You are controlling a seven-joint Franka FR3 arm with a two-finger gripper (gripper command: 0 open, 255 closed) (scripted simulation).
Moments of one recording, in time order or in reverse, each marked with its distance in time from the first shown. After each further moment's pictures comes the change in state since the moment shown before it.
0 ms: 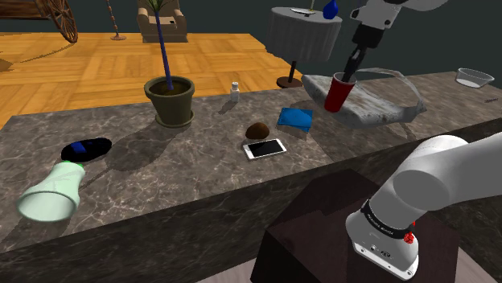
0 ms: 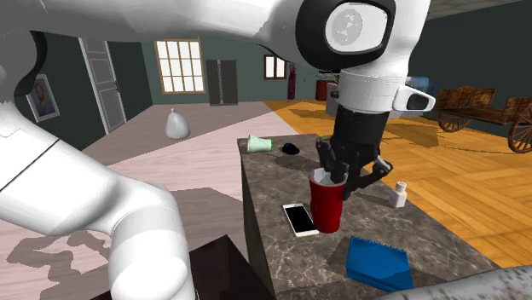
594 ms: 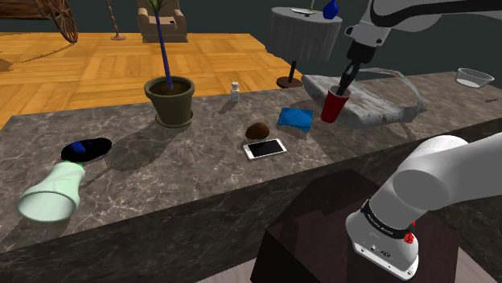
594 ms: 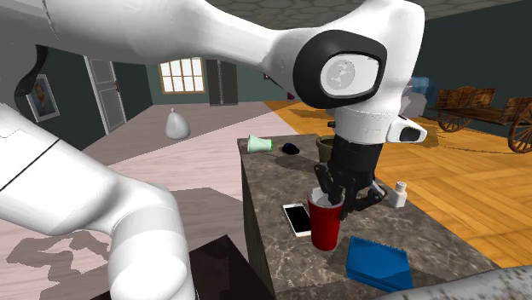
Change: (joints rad) arm -0.008 0.000 -0.019 -0.117 -0.014 0.116 -0.011
